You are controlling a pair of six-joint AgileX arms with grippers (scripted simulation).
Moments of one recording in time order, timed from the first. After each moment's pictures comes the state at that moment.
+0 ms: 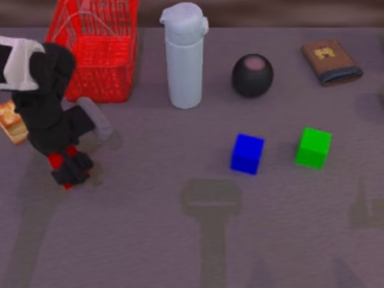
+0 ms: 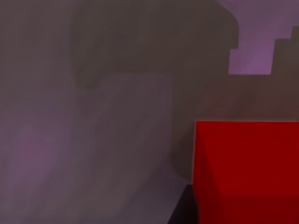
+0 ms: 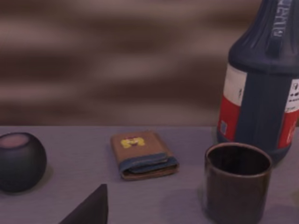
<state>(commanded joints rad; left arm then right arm) -0.16 2.13 1.32 -0.75 0.00 0.80 0.00 0.00 0.00 0.00 0.00 0.00</state>
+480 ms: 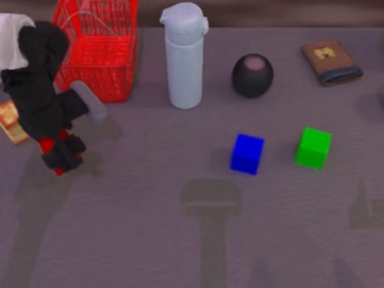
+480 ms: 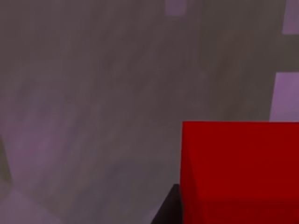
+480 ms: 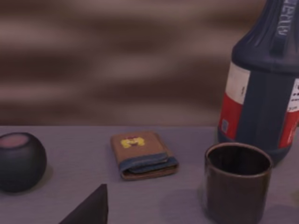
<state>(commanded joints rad) -0.15 2.04 1.40 -0.92 0.02 0.79 0.00 0.00 0.00 0.00 0.00 0.00</state>
